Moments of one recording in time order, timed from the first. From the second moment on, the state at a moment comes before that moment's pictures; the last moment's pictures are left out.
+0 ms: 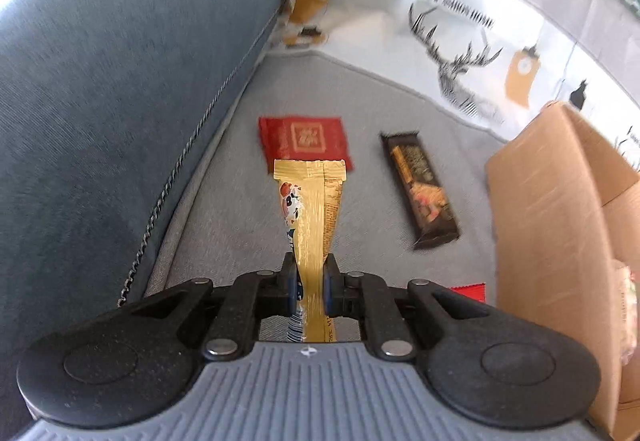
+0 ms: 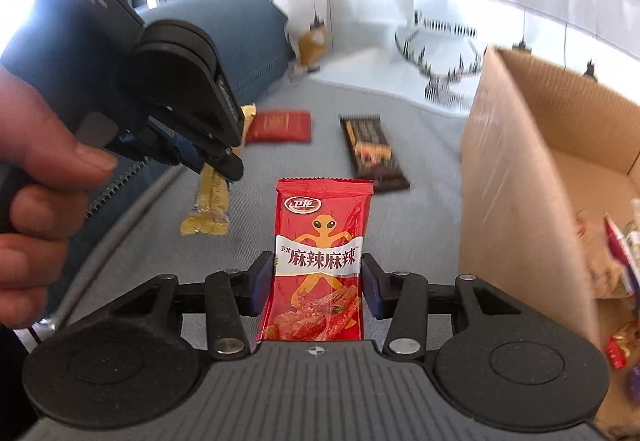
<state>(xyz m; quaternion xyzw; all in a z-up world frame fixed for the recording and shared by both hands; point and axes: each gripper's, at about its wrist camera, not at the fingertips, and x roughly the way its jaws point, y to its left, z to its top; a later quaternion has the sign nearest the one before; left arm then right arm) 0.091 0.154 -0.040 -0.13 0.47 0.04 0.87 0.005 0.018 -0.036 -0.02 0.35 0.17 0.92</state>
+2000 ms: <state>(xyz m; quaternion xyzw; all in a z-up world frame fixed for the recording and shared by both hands) 0.077 0.008 0.050 -0.12 0.26 -0.11 0.95 -0.023 -0.204 0.060 0.09 0.22 0.03 0.97</state>
